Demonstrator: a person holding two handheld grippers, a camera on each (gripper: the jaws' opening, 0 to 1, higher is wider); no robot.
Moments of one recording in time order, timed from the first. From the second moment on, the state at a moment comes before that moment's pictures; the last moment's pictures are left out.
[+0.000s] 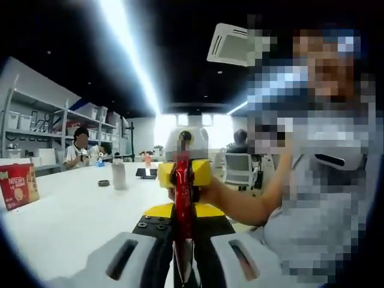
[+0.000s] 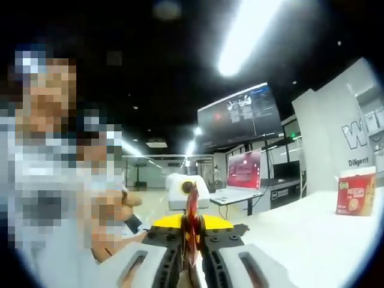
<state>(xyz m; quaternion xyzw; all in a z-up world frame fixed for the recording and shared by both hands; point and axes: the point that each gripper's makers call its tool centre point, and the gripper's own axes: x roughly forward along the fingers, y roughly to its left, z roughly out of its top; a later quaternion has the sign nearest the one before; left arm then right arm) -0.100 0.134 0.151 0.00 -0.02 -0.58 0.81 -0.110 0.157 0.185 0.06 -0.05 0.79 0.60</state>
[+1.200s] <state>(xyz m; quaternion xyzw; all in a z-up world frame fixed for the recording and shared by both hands) -0.097 0.139 0.151 0.02 -0.01 -0.56 0.83 -0.103 0.149 0.187 0.06 -0.06 0.79 0.61</state>
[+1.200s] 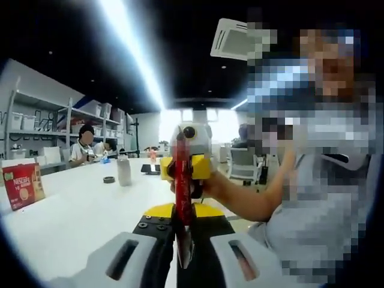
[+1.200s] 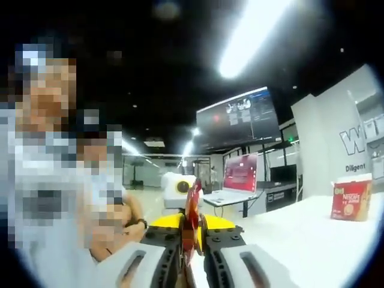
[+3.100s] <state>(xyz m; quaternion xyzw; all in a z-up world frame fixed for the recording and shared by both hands) -0.075 0.168 0.174 -0.03 -0.02 -0.48 0.87 -0.051 0.128 0.171 0.06 -0.10 0.71 0.69</state>
